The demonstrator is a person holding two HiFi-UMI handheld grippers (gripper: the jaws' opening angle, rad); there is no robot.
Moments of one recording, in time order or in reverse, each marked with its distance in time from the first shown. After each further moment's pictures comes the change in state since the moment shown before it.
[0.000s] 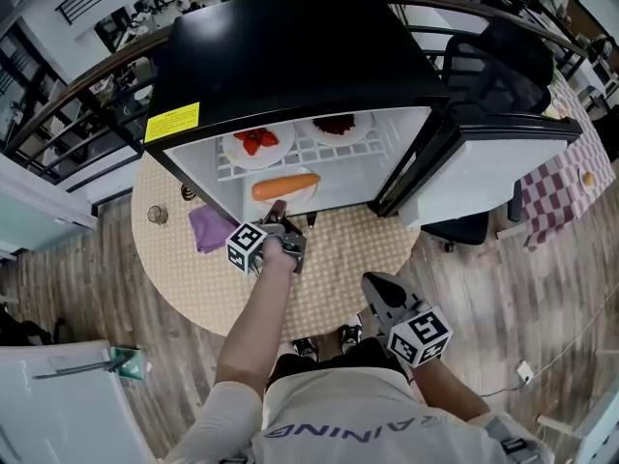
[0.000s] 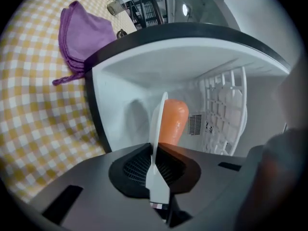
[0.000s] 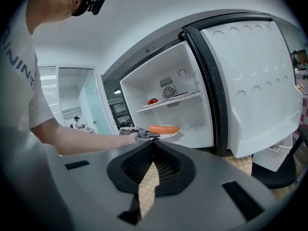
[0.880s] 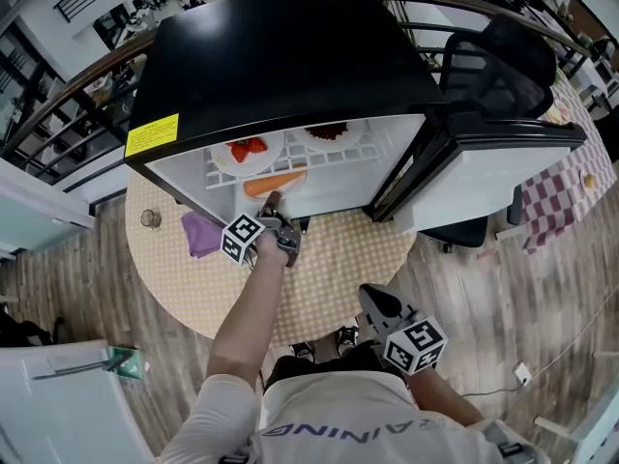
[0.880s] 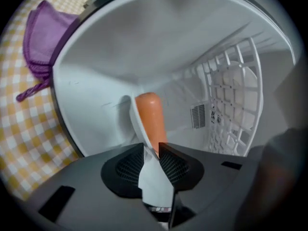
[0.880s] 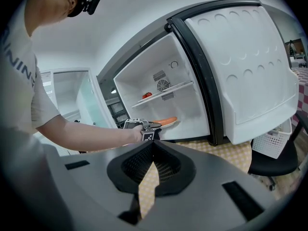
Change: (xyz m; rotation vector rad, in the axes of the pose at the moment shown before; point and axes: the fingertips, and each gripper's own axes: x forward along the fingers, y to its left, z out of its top) left arm 0.037 -0.003 0.008 0.181 0.017 0.004; right arm -0.003 -0.017 -0.025 0.085 0.053 0.000
